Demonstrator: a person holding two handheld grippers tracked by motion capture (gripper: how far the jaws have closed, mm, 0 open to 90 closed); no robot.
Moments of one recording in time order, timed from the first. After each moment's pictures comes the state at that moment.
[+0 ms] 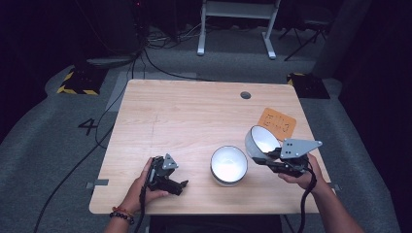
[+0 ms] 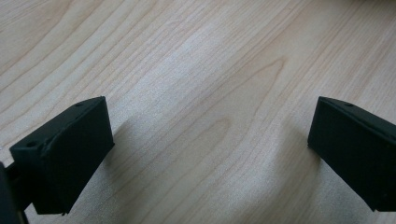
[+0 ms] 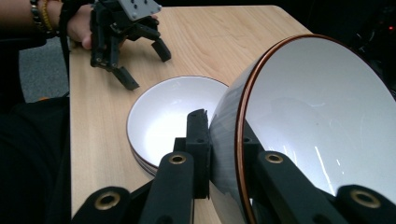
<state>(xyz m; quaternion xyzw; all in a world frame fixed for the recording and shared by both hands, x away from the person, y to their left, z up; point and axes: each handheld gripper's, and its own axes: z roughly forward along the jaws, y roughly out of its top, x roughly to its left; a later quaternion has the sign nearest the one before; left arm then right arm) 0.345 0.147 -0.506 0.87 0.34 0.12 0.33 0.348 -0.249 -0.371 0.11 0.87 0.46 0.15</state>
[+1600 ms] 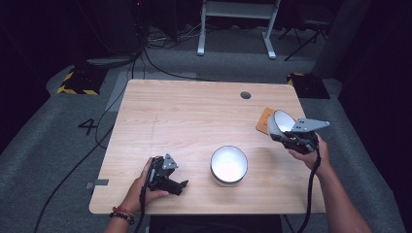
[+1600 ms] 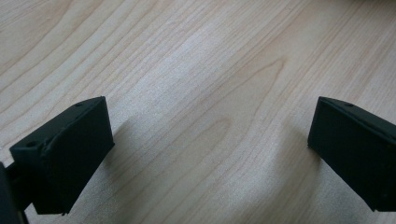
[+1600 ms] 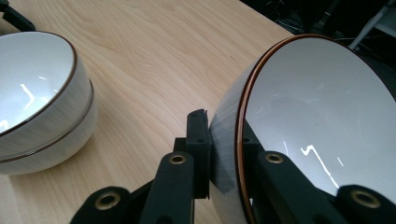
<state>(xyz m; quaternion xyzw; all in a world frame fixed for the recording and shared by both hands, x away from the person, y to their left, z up) 0.345 0.147 -0.506 0.87 0.34 0.12 0.33 0.421 -0.304 -0.395 0.25 0.85 0.41 0.21</state>
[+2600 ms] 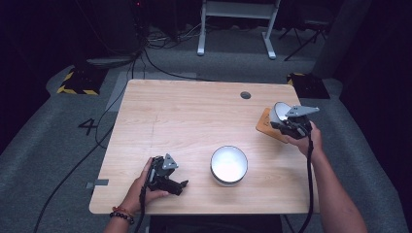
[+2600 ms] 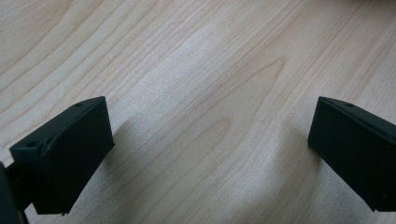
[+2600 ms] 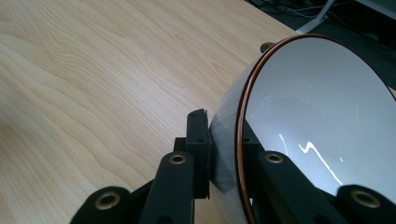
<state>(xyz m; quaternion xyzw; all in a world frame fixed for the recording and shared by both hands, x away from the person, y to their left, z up) 0.345 0.148 -0.506 0.87 0.34 0.12 0.33 0.480 -0.309 -0.410 0.31 0.85 0.37 0.23</state>
